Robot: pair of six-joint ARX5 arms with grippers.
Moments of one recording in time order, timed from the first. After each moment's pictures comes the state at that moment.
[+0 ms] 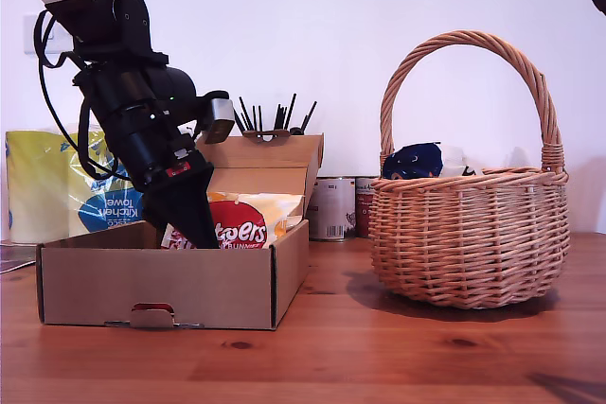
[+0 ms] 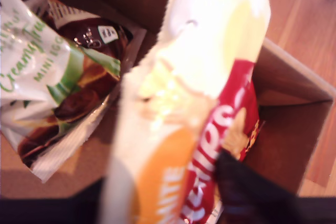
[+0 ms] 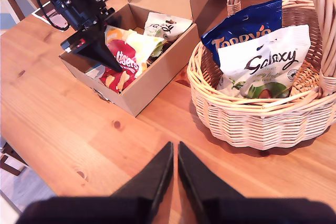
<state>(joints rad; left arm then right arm) -0.36 2.06 1.55 -0.91 0.49 0.68 0.22 0.58 0.68 -0.67 -0.41 -0.05</state>
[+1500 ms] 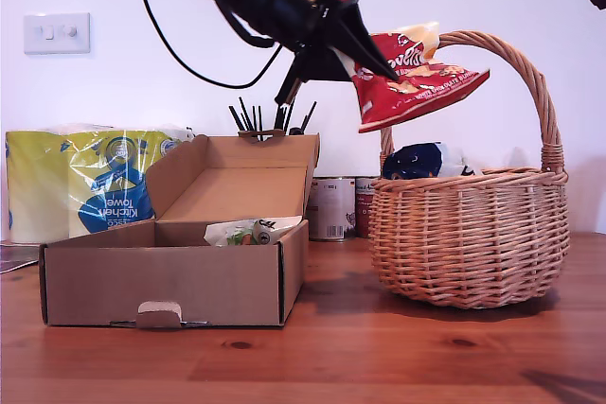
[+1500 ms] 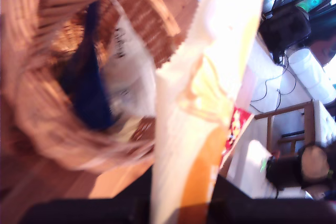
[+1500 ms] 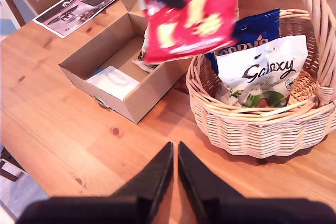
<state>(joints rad) -0.61 2.06 1.93 -0.70 0.73 -0.22 0.22 0.58 0.68 -0.64 -0.41 -0.05</state>
